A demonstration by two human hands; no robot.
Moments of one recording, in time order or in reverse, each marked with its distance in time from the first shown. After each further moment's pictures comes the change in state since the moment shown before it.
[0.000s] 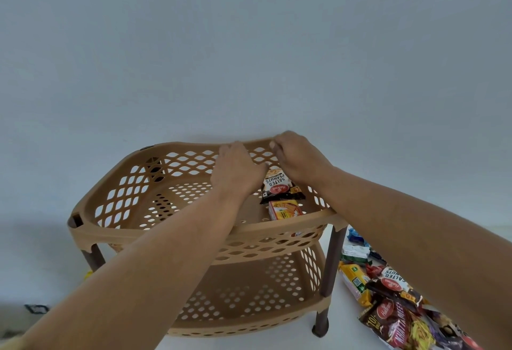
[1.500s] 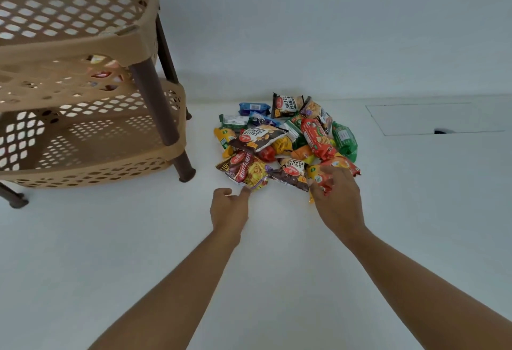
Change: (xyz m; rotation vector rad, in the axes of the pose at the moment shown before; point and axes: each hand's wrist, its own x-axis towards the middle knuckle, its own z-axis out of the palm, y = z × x) left_hand -0.333 0.083 0.275 -0.638 -0.294 -0.791; right_hand -0.455 0.225 -0.044 0.076 0.152 0.645
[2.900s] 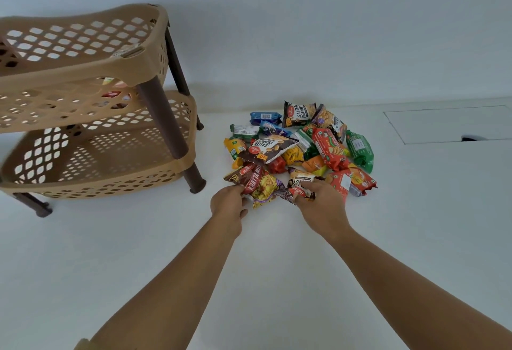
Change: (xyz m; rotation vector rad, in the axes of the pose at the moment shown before) left_hand 0.034 0.034 0.000 -0.298 -0.002 -0.208; right_hand 0.017 -0.034 0.025 0.047 -0.322 0.138
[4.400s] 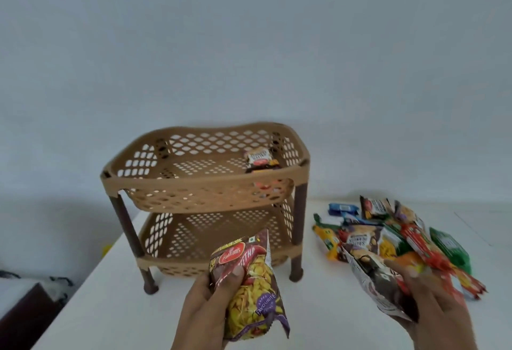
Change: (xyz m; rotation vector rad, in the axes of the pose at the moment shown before) left_hand -0.110 0.122 -0.280 -0.257 -0.296 0.381; right_hand -0.137 -0.203 0.010 0.968 0.259 -0.014
